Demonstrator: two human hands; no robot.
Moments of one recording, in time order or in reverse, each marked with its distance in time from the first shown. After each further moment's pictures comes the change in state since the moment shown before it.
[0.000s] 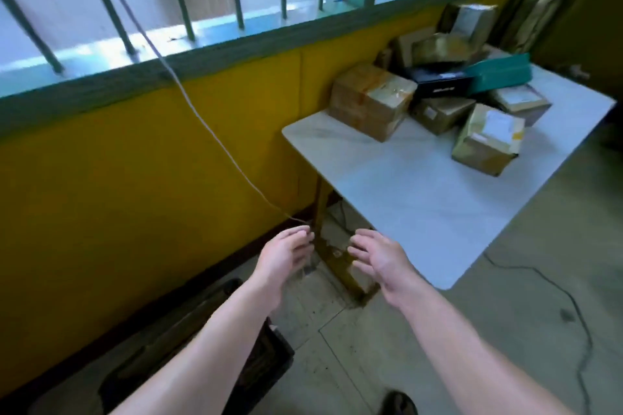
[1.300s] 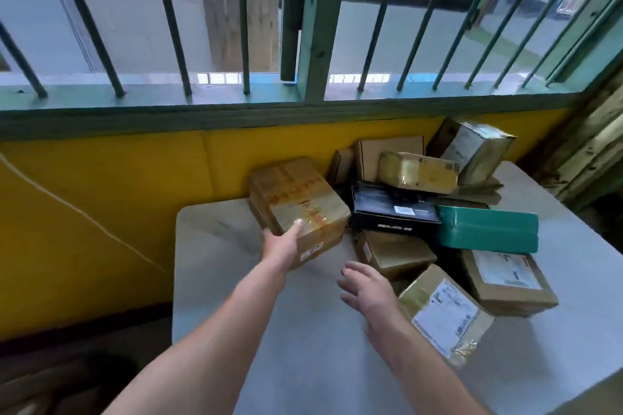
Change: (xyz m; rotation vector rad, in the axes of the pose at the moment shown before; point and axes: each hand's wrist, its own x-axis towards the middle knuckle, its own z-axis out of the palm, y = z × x) left_hand 0.322 0.159 0.327 -0.173 0.542 -0.002; right_hand 0.329 -0.221 -0.244 -0.133 -0.170 -0.089
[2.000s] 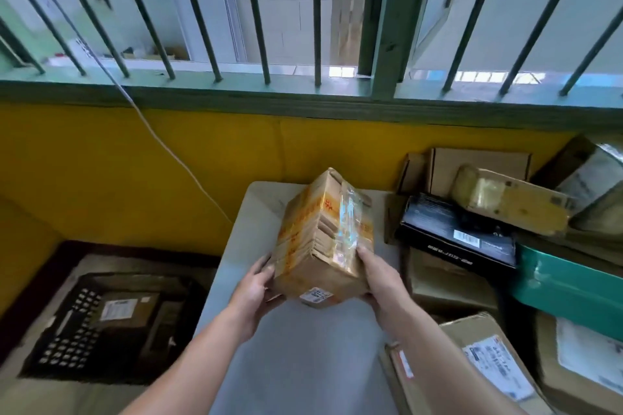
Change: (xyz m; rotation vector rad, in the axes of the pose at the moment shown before) left_hand -0.058 -0.078 -0.050 -0.333 0.165 -0.034; right_hand 0.065 -0.023 -0.007 -0.131 -0.452 0.106
